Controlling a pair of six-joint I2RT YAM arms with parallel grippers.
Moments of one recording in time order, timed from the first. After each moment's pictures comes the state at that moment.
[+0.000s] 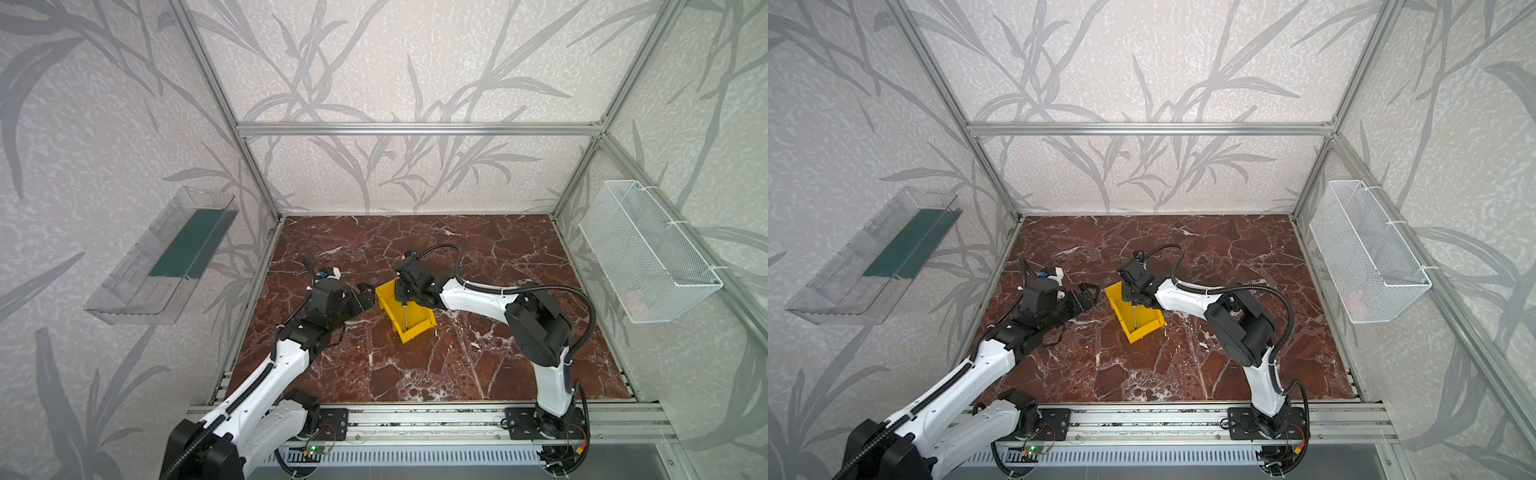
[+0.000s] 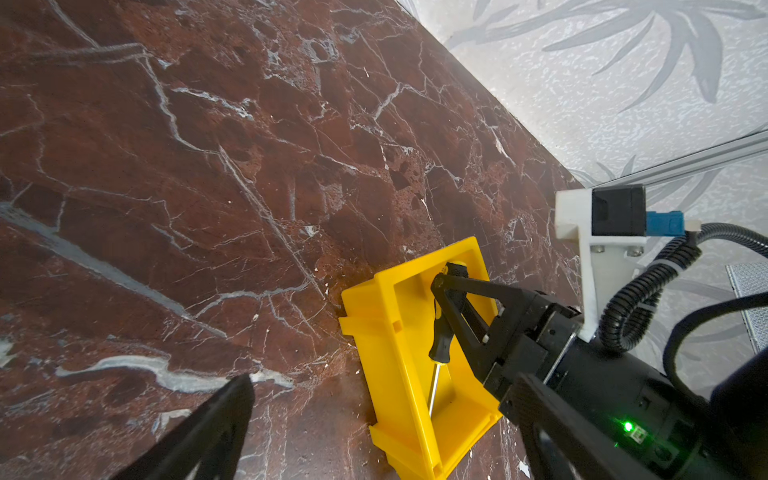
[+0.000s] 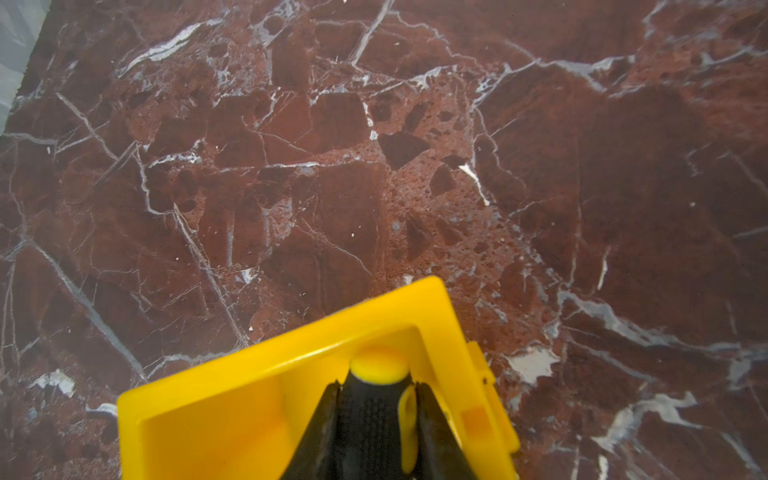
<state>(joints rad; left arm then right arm) -0.35 0.96 0.58 -0.24 0.03 -0.81 0.86 2.02 1.40 -0.26 0.21 0.68</state>
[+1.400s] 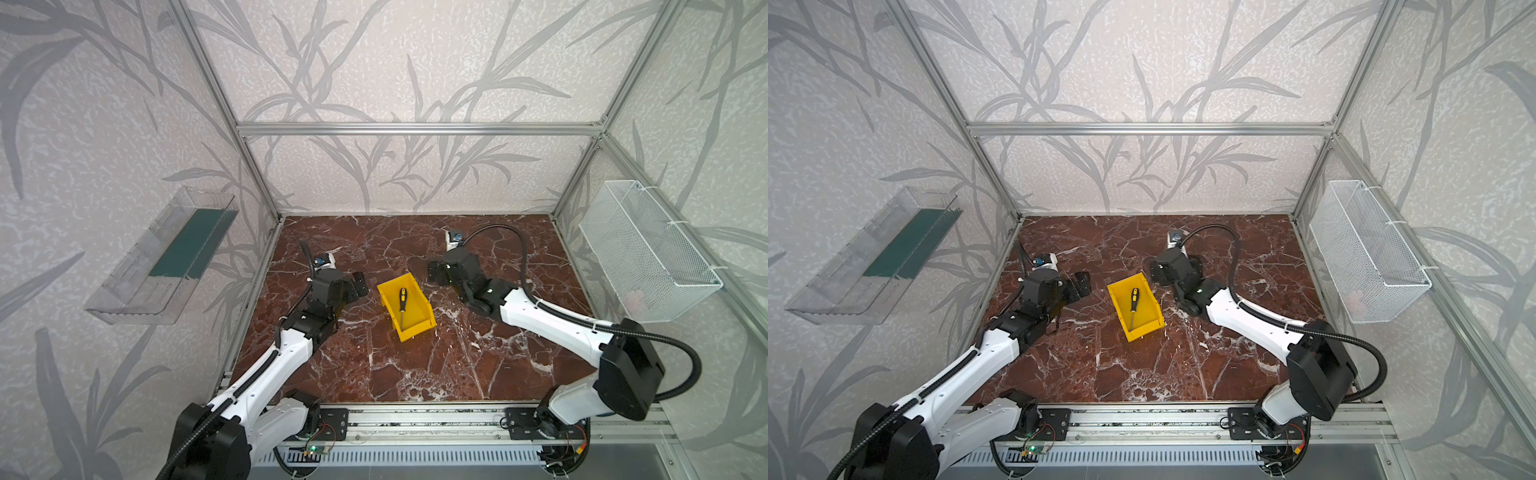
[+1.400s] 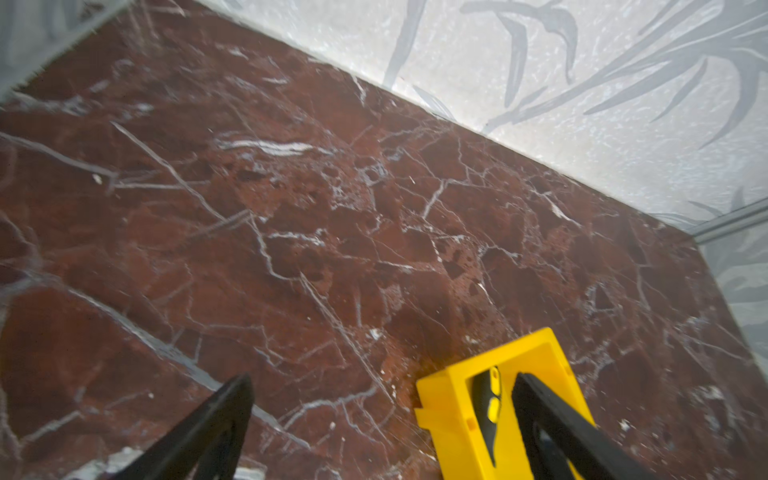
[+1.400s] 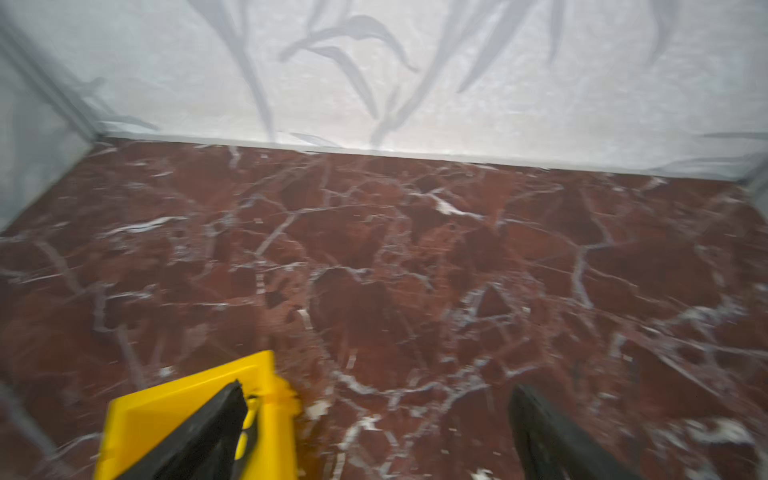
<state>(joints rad) -0.32 1.05 0.64 -0.13 -0.26 -0.55 0.69 1.47 1.02 -0.13 0.53 0.37</state>
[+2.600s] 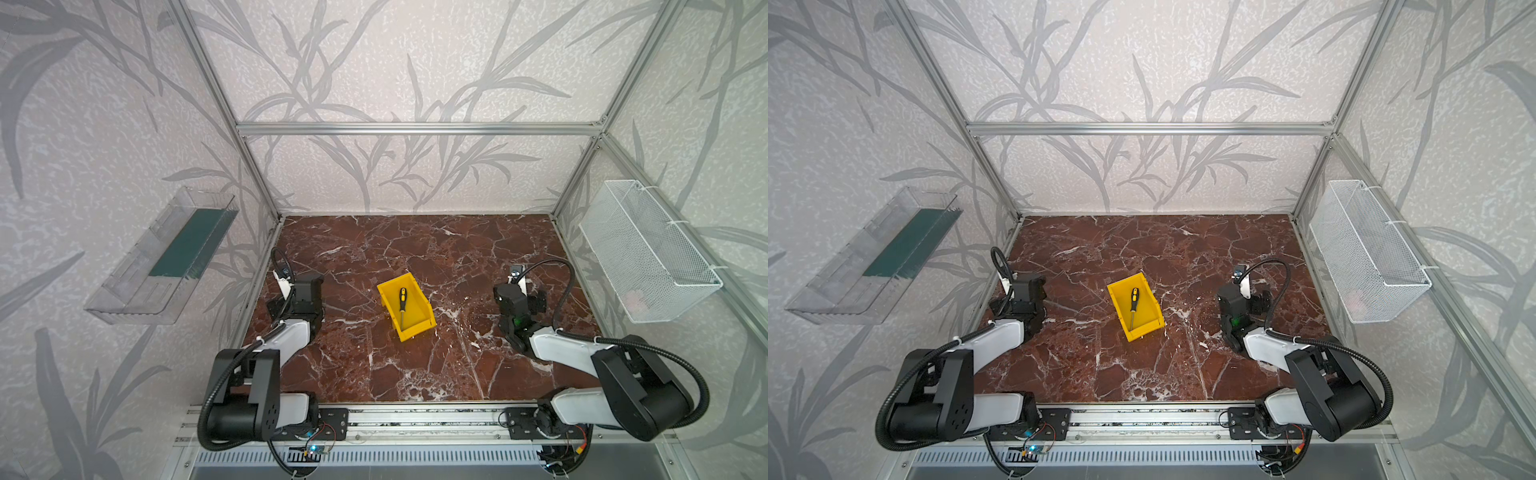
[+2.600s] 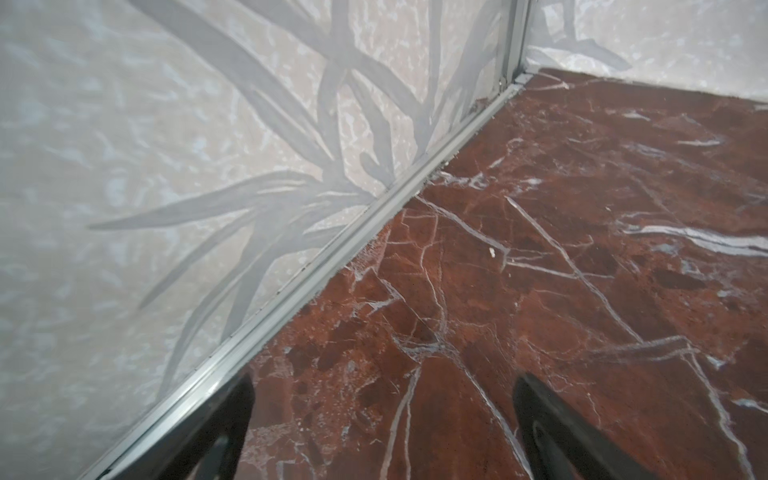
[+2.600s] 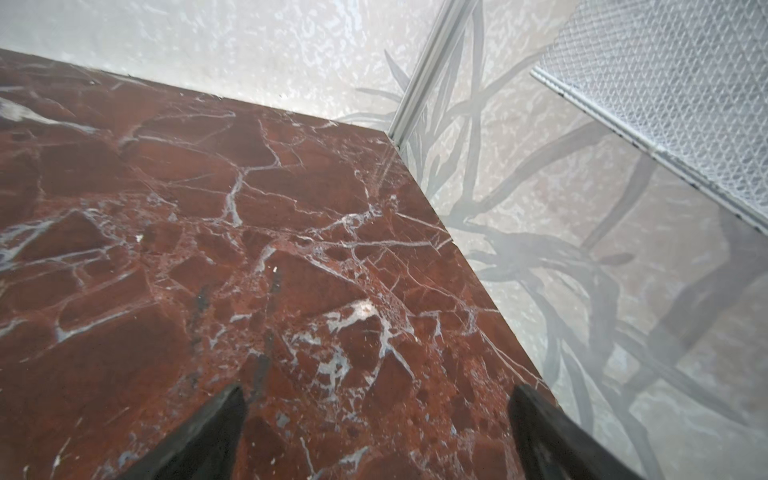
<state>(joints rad) -0.01 1.36 0.49 0.22 -0.76 -0.29 0.41 1.37 0.40 0.53 0.88 0.00</state>
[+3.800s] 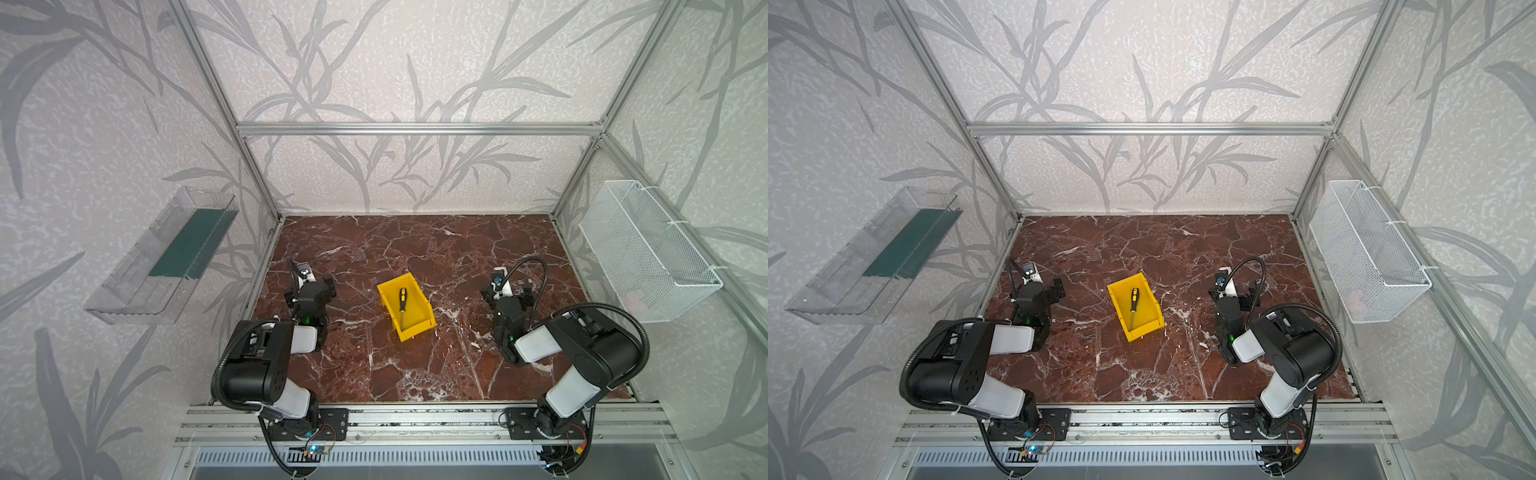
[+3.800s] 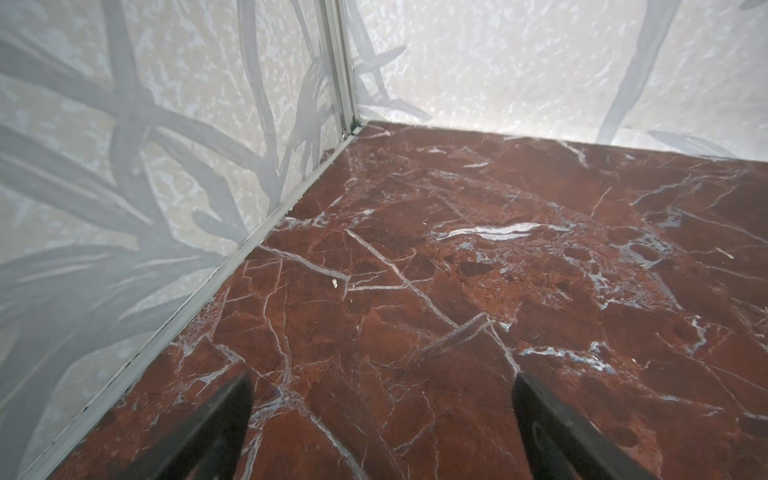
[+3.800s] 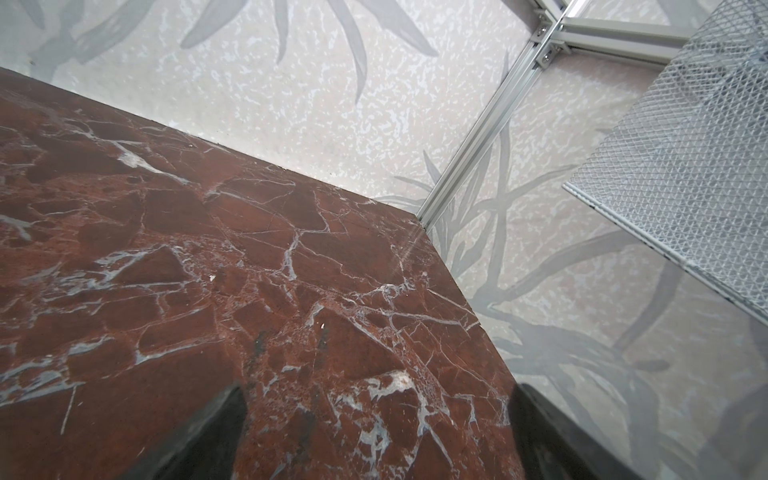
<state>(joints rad) -0.04 1.55 0.32 0.91 -0.45 -0.07 0.46 1.66 0.28 1.27 0.83 -0.35</state>
